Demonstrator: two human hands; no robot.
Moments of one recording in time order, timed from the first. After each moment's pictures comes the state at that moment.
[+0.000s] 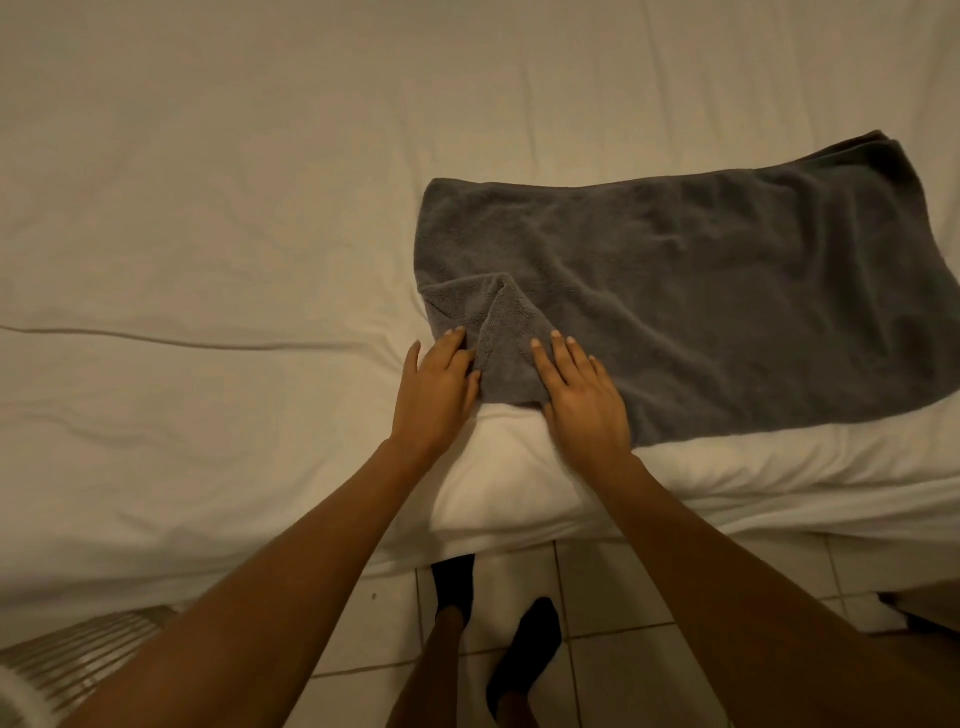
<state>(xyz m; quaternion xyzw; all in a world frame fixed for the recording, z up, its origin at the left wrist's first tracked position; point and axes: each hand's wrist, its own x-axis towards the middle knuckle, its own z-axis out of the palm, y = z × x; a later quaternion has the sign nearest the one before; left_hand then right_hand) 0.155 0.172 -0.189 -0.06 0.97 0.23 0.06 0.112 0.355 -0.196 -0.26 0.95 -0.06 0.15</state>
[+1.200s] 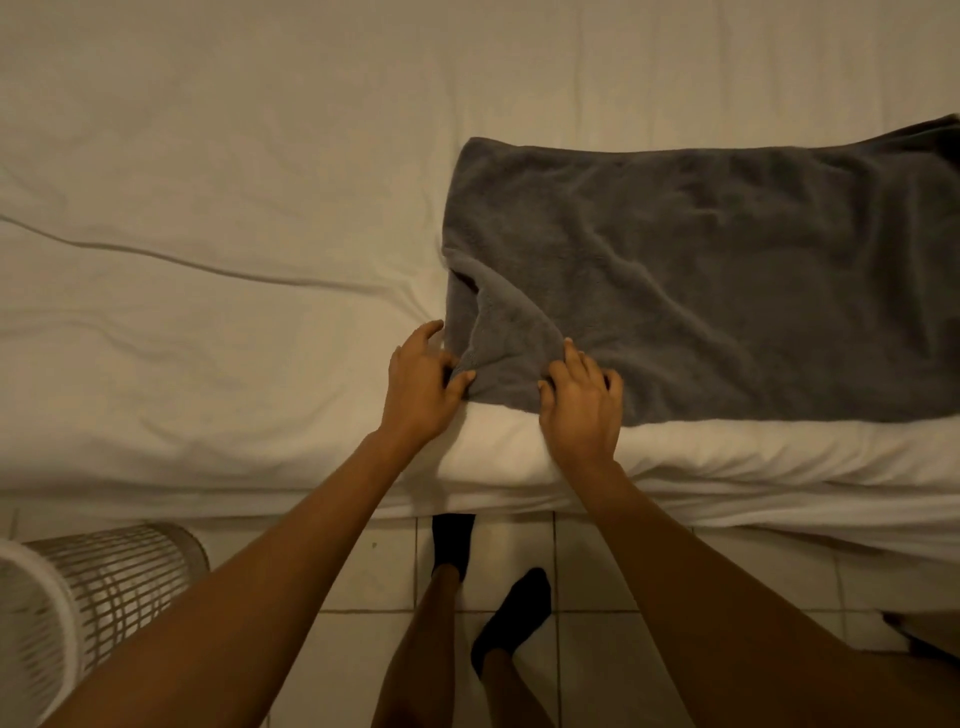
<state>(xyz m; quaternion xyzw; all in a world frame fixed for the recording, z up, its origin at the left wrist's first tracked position) 0.207 0.172 -0.188 -0.20 0.92 0.33 0.08 0.156 0.352 -0.206 -0.17 0.97 -0.11 0.12</state>
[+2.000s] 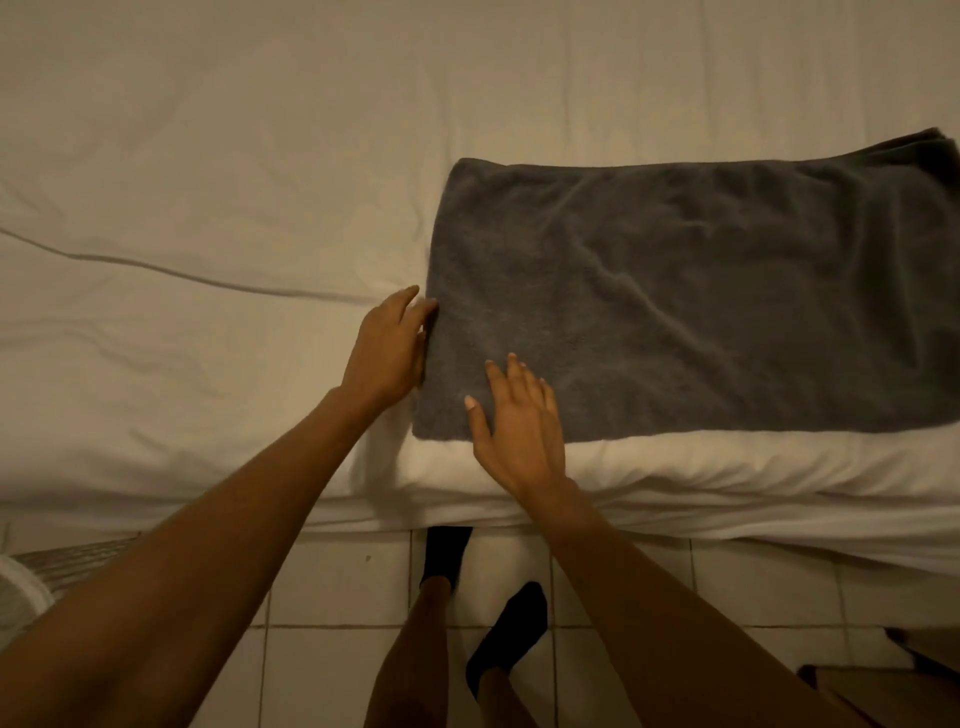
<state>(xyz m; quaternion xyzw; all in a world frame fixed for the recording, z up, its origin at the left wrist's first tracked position) 0.175 0.135 -0.180 -0.08 0.98 0.20 0.01 0.180 0.319 -0.187 -0.22 0.93 -0.20 0.20</state>
